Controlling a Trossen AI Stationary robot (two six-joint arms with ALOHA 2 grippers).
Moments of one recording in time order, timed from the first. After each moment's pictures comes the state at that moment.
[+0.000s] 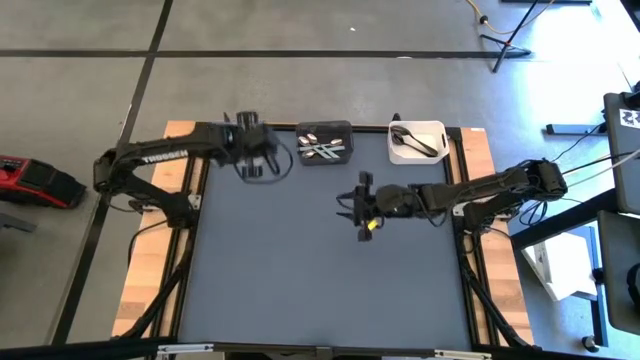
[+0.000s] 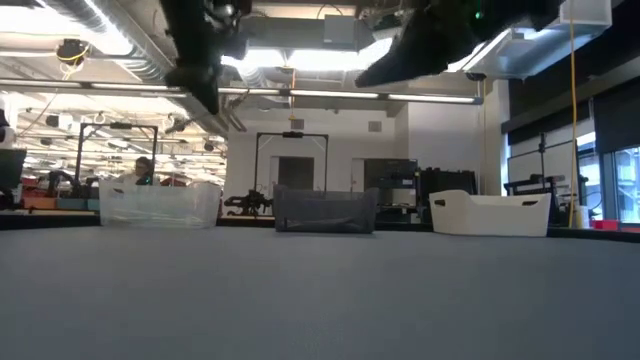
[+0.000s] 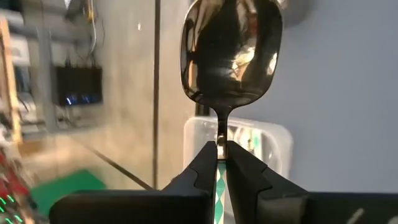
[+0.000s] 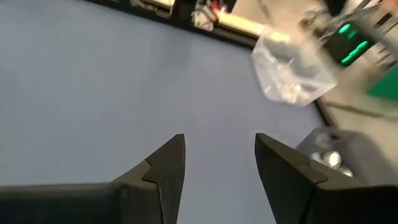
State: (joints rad) left arm 0.34 1.34 1.22 -0.99 -0.62 0.43; right arm 0.12 1.38 0.86 0.06 0.24 -0.23
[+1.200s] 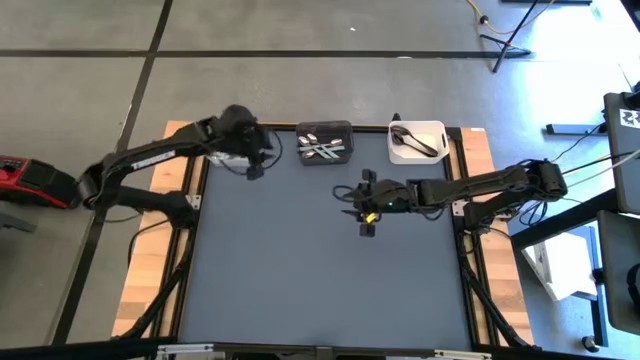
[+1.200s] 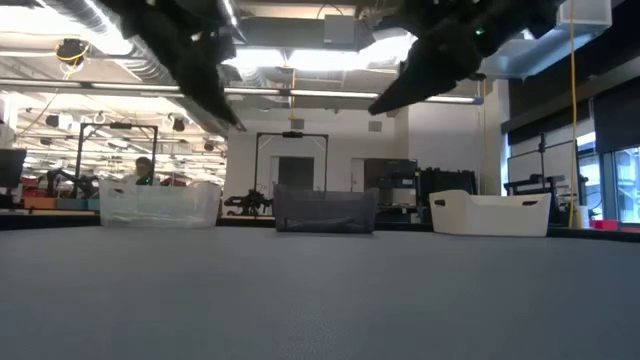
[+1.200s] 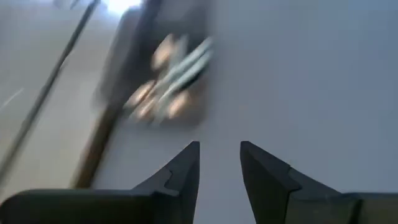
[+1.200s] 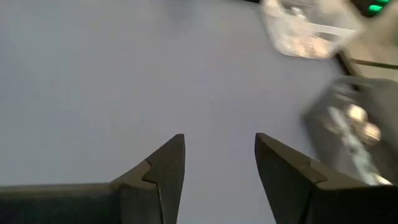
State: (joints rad) left arm 0.62 1.18 0.93 -0.56 0.13 0.39; right arm 0.06 1.38 0.86 -0.07 0.18 -0.13
